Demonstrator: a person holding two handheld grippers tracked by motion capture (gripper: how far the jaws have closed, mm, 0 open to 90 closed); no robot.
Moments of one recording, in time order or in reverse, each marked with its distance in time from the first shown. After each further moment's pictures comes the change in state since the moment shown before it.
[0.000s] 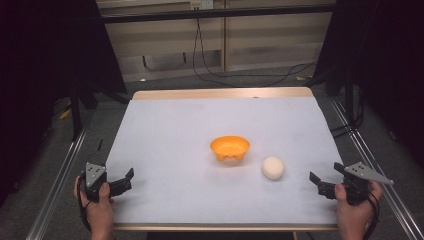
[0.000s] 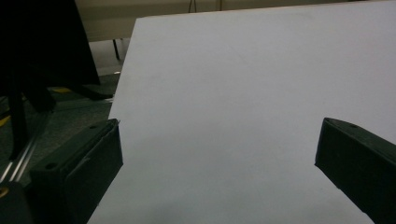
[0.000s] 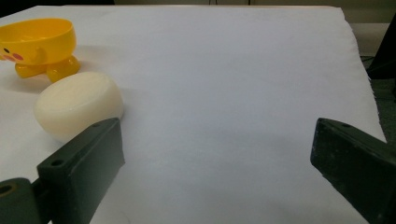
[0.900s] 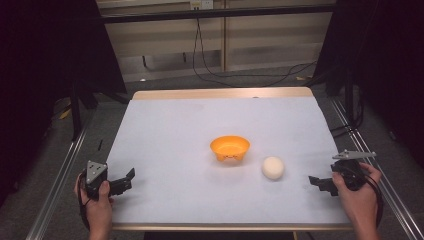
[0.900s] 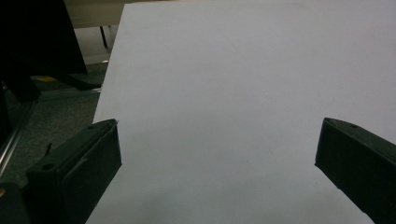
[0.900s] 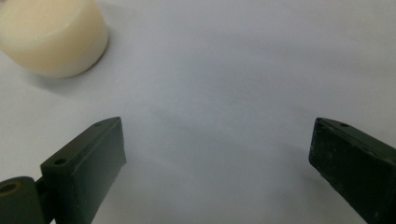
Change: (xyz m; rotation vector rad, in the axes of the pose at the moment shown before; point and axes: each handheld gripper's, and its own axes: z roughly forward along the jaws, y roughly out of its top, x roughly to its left) left arm 0.004 0.002 0.005 0.050 -0.047 -0.019; right arm -0.011 0.031 0.020 0.453 0.061 -0.073
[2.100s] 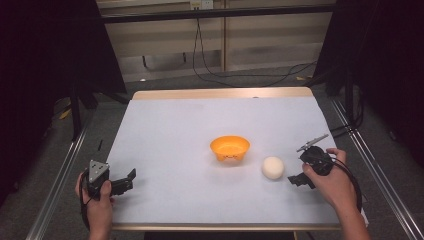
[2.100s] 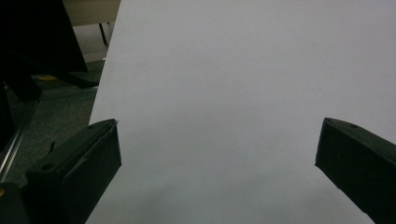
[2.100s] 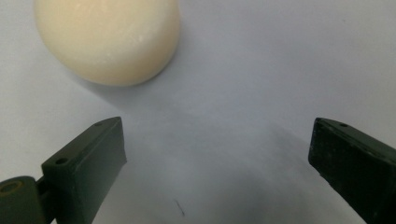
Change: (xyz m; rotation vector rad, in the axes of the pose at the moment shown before) left arm -0.002 0.001 0.002 0.024 0.002 0.021; right arm 0.052 0.059 0.032 0.290 0.033 -0.183
